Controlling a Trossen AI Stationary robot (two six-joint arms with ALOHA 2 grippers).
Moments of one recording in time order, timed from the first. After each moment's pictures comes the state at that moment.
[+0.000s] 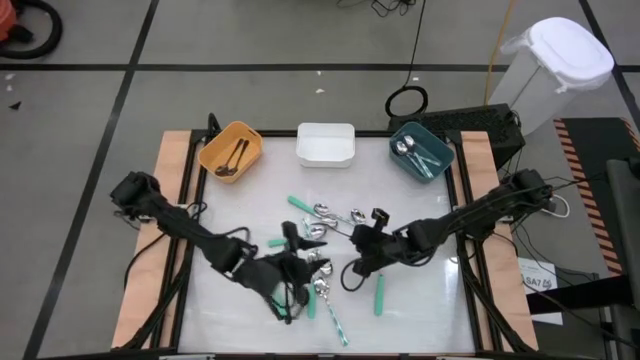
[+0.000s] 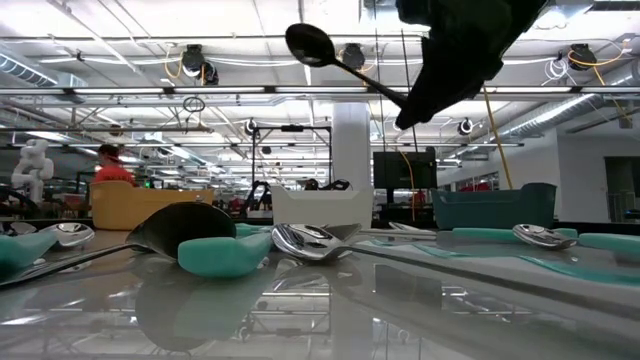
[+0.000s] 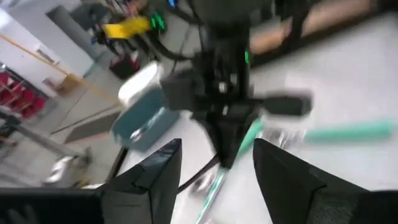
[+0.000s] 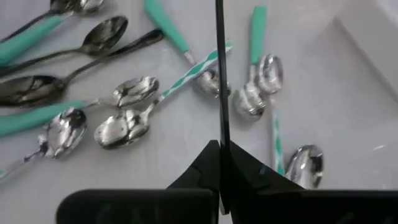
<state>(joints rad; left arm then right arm) -0.52 1.66 1.26 -0.06 -0.82 0.23 0.37 1.54 0.99 -0.43 0.50 0.56</state>
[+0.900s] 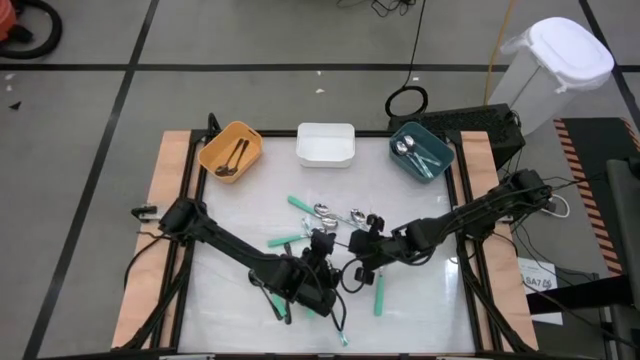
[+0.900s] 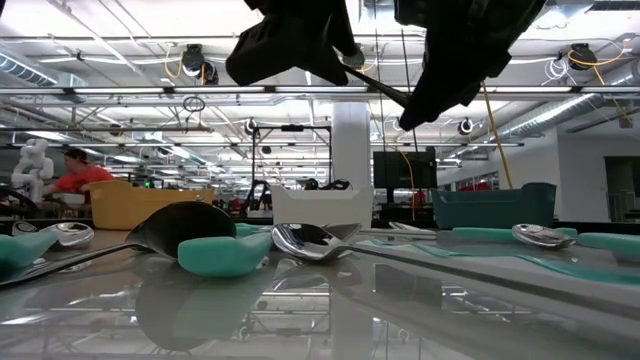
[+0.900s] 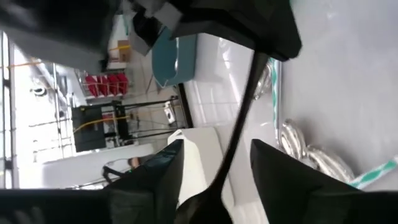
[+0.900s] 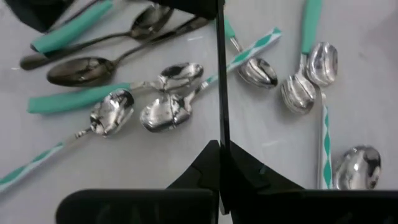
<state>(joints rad) -0.47 2.07 1.70 -0.79 -1.07 0.40 0.36 1.54 0.99 -0.38 0.33 0.52</state>
